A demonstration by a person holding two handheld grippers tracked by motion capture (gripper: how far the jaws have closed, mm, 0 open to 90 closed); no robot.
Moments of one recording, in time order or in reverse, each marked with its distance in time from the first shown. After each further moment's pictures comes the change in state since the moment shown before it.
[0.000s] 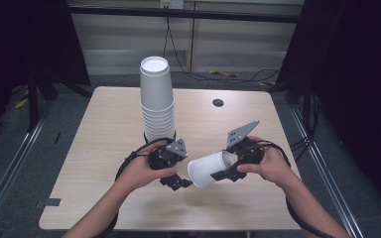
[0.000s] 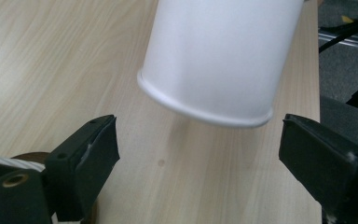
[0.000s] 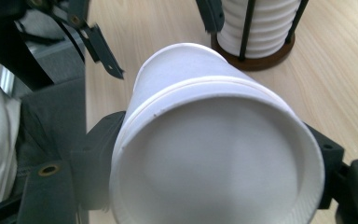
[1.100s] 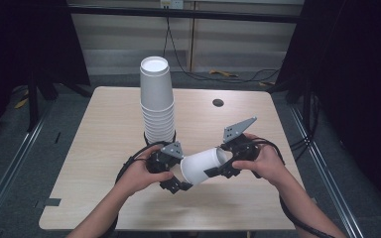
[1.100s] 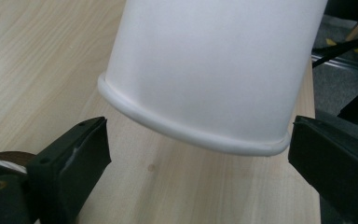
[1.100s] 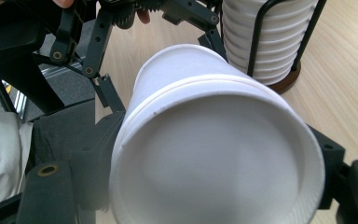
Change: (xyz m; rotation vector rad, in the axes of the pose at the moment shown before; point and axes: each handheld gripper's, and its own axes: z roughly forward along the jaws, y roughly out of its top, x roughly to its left) left arm 0.002 -0.014 0.010 -0.069 -0.037 -0.035; right arm 0.000 0.013 0.007 -0.064 0.031 0.018
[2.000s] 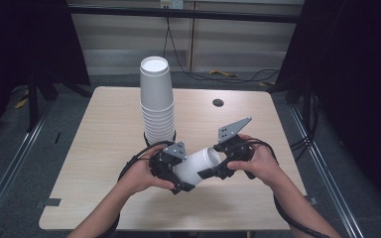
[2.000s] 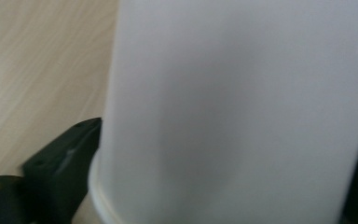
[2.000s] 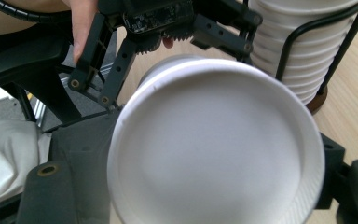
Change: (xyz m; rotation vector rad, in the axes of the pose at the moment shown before) left arm 0.000 0.005 0.004 -0.008 -0.044 0.043; right arm 0.006 0.010 0.011 -0.053 0.068 -0.017
